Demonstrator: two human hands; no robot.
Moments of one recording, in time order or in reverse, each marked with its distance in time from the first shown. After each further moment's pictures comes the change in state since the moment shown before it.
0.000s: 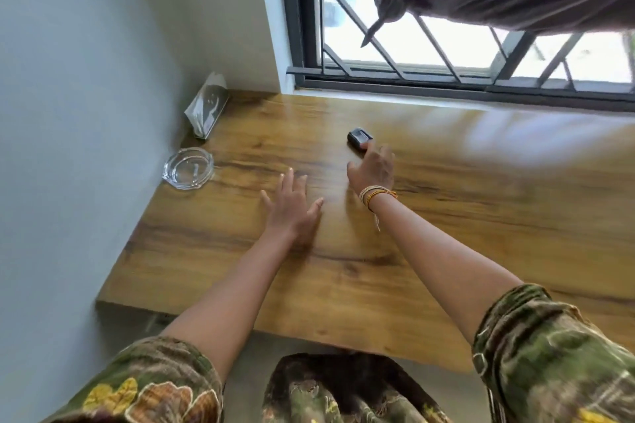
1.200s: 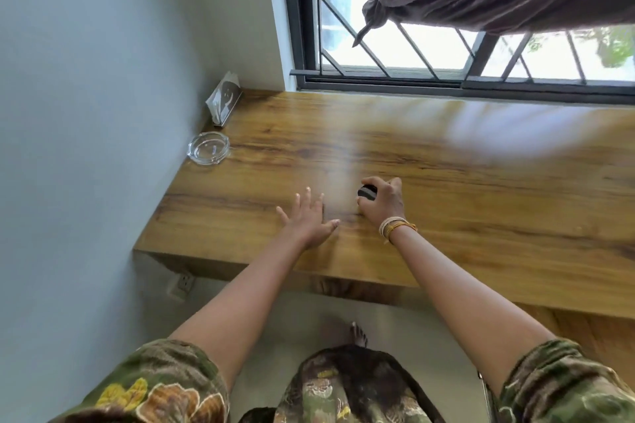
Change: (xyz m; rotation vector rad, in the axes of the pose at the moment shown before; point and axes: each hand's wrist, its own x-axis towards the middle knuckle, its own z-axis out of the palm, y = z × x) left_hand -0.124 0.013 0.003 0.112 -0.328 0.024; right_hand -0.142 0.062 -0.049 0.132 -0.159 -0.039
